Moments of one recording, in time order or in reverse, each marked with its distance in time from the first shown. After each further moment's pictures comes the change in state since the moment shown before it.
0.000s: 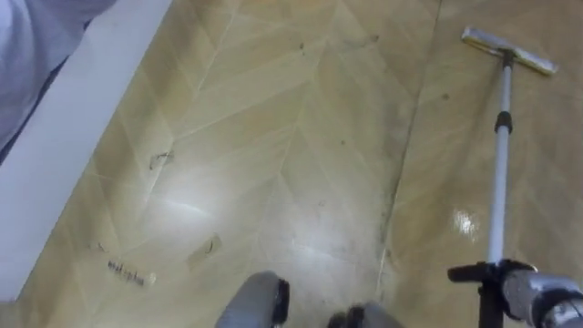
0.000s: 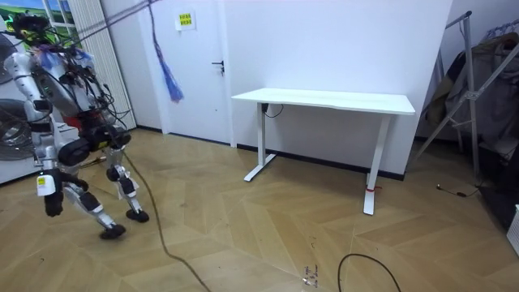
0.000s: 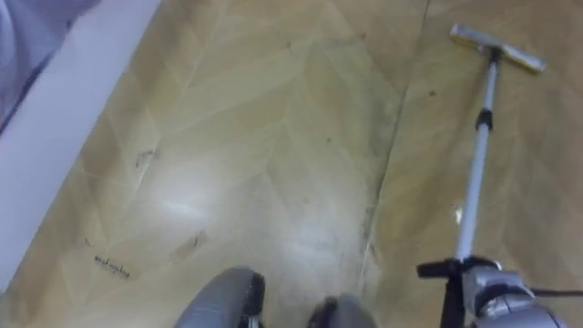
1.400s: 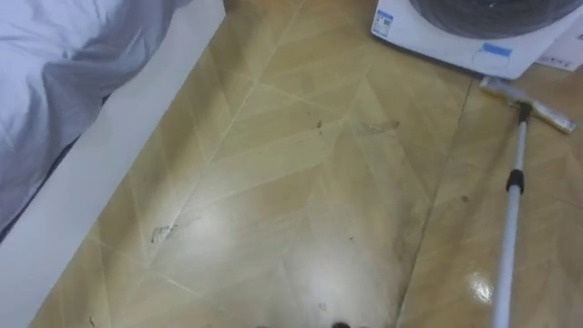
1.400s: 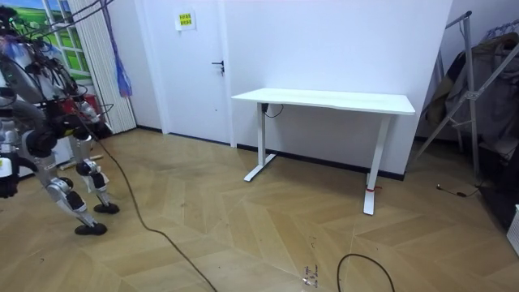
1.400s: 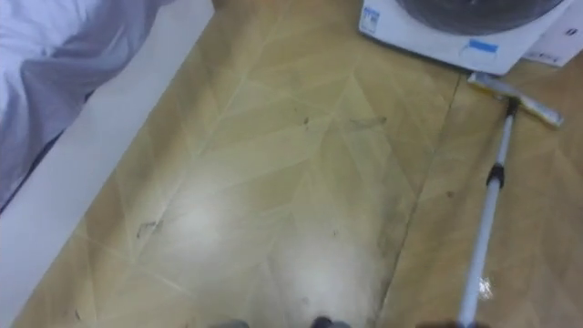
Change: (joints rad) left arm -0.072 -0.024 0.056 0.098 0.035 0.001 0.031; right arm 0.268 0.058 -0.012 0.084 -0.038 -0.041 0.016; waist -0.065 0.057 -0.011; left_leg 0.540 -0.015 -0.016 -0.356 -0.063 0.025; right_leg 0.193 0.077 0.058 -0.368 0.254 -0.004
